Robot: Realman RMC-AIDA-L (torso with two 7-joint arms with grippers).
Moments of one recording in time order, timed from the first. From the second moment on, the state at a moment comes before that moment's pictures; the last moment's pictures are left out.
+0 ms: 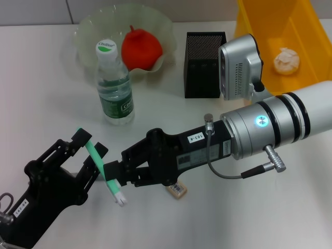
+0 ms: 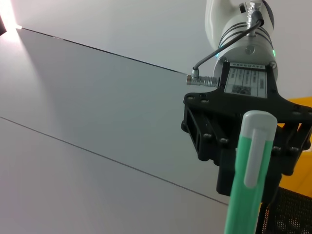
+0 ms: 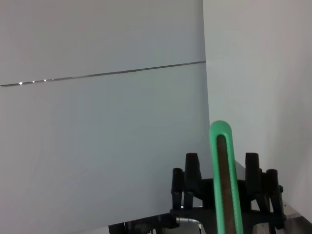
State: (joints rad) left arm -0.20 -2.08 0.60 -0.18 1.53 1.87 1.12; right arm 0.85 2.09 -1.51 -0.28 -1.34 -1.62 2.63
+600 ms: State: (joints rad) left arm -0.19 -2.08 0.60 -0.19 1.53 1.86 1.15; right arm 0.84 2.09 -1.51 -0.27 -1.34 -1.62 2.63
